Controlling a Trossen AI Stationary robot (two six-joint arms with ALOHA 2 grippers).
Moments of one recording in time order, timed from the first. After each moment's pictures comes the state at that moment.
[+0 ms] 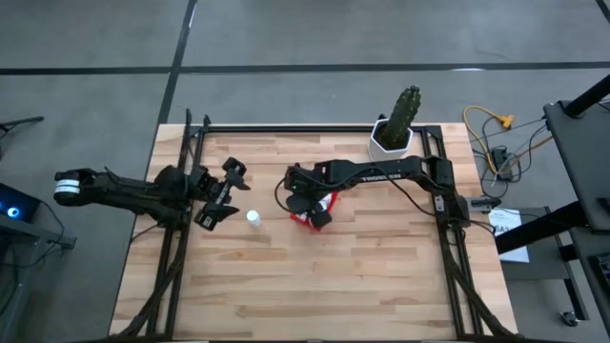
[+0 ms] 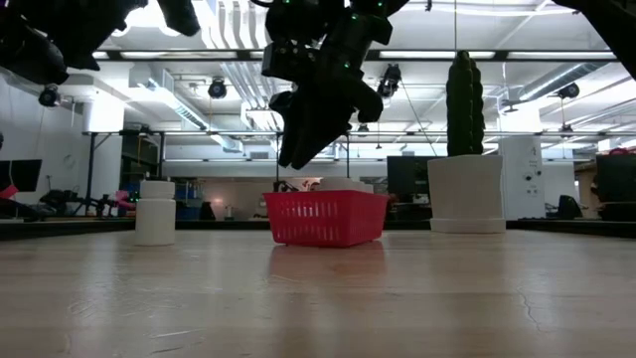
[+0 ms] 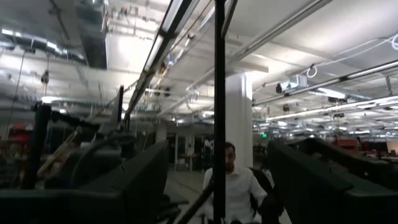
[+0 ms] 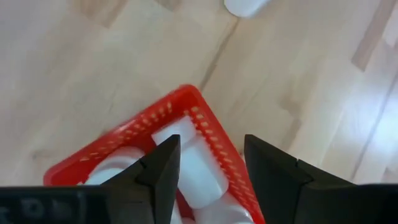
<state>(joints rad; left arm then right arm) 0.10 0.90 0.26 1.29 0.41 -0.28 -0.06 2.09 1.75 -0.77 -0.08 -0.60</state>
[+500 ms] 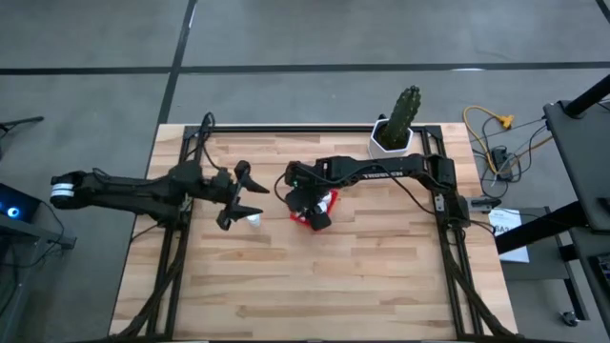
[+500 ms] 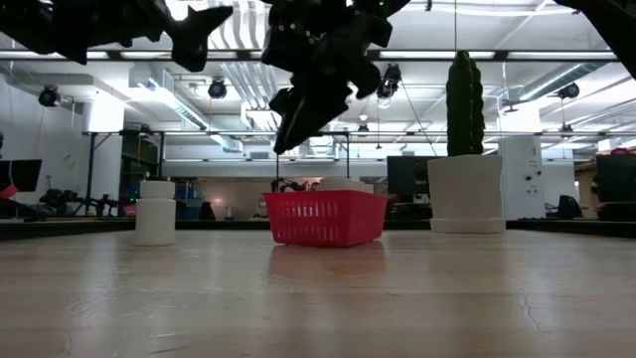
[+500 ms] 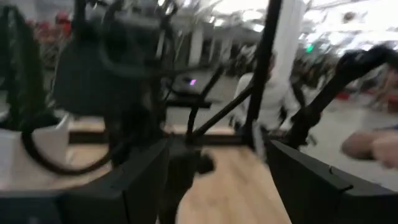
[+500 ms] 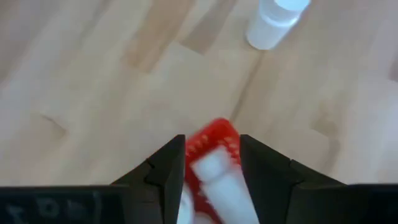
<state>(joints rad) 0.10 0.79 0.40 0.52 0.32 -0.15 -0.08 2.07 1.75 -0.75 -0.27 -0.48</state>
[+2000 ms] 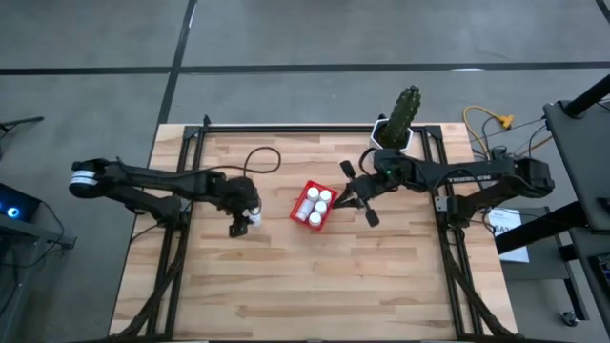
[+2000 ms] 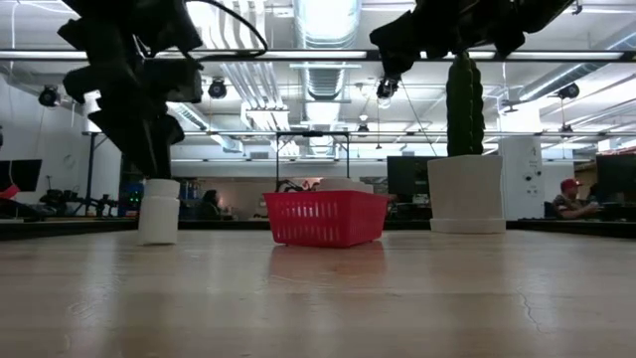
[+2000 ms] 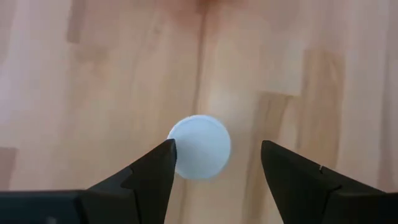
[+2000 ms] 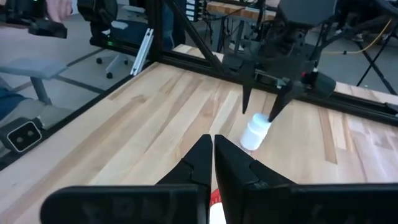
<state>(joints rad) 0.05 1.15 0.69 -0.63 0.06 -0.12 -0.15 1.28 0.78 0.17 -0.52 -0.22</state>
